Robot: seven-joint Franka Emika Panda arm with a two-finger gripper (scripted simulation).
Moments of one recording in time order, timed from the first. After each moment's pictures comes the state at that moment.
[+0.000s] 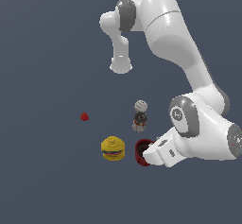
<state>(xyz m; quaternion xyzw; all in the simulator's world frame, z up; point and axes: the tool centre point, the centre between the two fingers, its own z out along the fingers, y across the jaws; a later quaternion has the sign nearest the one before) 0.112 0.144 0.098 0.92 0.30 -0.21 0.13</state>
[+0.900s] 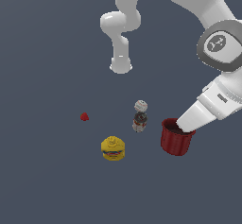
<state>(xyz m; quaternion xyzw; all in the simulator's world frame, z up) 0.104 0.208 0.254 0.94 0.30 -0.04 0.18</state>
